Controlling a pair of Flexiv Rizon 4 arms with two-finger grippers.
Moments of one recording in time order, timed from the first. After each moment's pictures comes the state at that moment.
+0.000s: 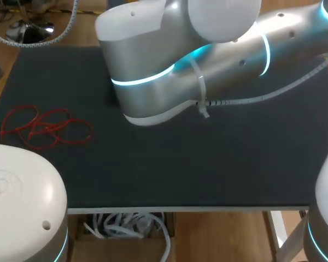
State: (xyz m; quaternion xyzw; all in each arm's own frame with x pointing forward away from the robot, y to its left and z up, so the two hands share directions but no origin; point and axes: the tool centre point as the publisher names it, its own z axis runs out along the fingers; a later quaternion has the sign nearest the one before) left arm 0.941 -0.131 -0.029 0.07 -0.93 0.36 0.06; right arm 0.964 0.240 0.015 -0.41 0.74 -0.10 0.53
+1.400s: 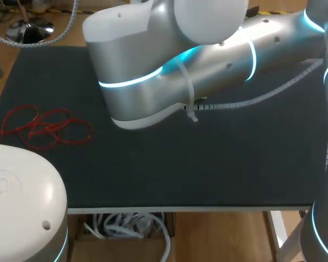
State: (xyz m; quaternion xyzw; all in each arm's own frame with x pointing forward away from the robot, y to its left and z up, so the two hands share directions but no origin) left arm 0.941 -0.131 -0.030 0.07 -0.93 0.36 0.06; right arm 0.957 0.261 -0.003 -0.43 0.74 -0.10 0.51
